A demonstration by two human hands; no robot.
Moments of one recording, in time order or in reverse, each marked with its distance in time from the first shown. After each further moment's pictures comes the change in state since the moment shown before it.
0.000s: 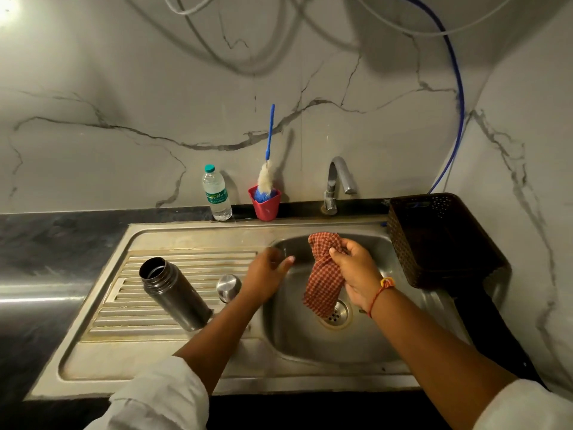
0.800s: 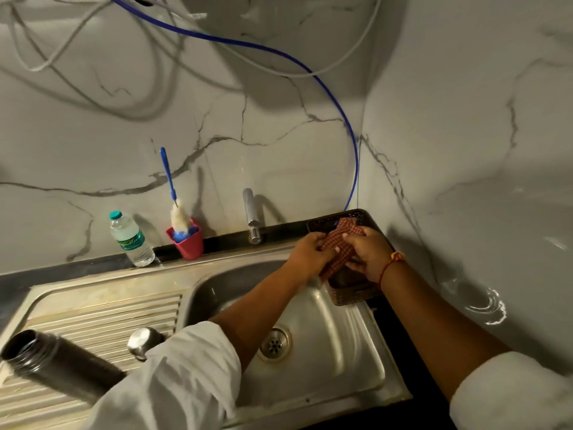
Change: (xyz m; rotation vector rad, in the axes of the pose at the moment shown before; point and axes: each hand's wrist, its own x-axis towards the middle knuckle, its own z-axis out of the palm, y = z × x) left_hand 0.021 0.225 0.164 -0.378 -0.397 0.108; right_hand 0.059 -0.080 -0.207 0.055 0.204 -0.016
